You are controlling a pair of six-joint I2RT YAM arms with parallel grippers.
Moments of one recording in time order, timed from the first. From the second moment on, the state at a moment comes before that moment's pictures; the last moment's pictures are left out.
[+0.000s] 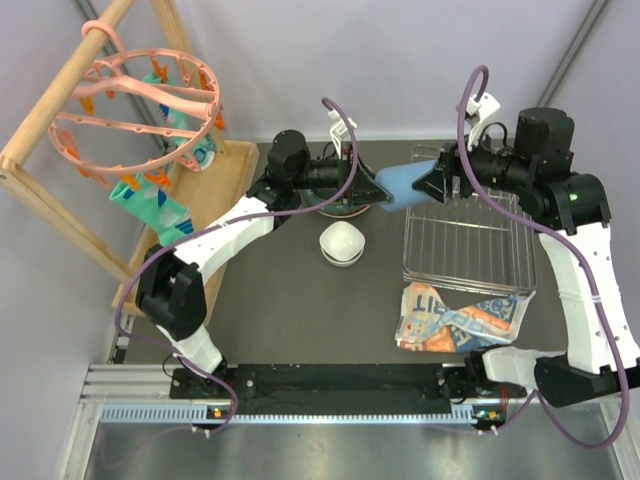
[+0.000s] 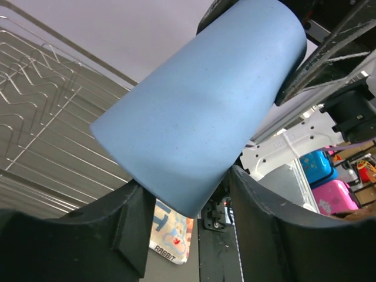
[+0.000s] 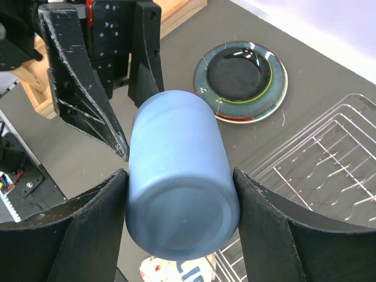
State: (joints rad) left arm -0.60 1.69 1.44 0.33 0.98 -0.64; right arm 0.23 1.24 1.73 -0.93 -0.56 -0.11
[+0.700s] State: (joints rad) left arm -0.61 1.70 1.34 0.75 1.15 -0.92; right arm 0.22 1.19 1.64 -0.94 -0.61 -0.12
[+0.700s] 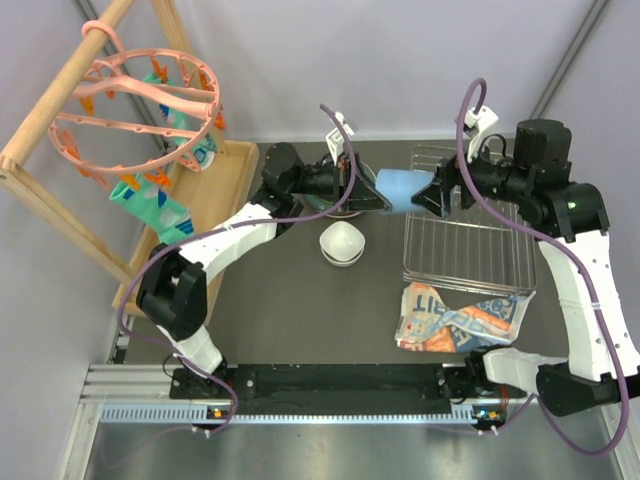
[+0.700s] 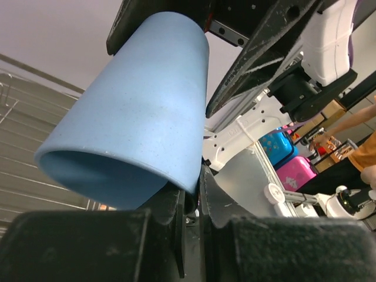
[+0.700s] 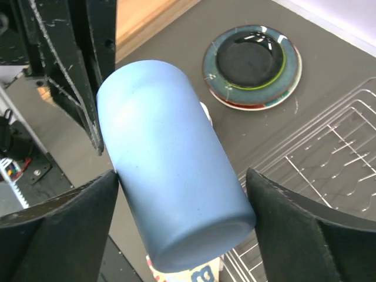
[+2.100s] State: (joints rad) left arm -0.47 1.88 2.02 -1.30 -0.02 0.69; right arm 0.22 1.08 1.53 -0.90 -0.50 -0.12
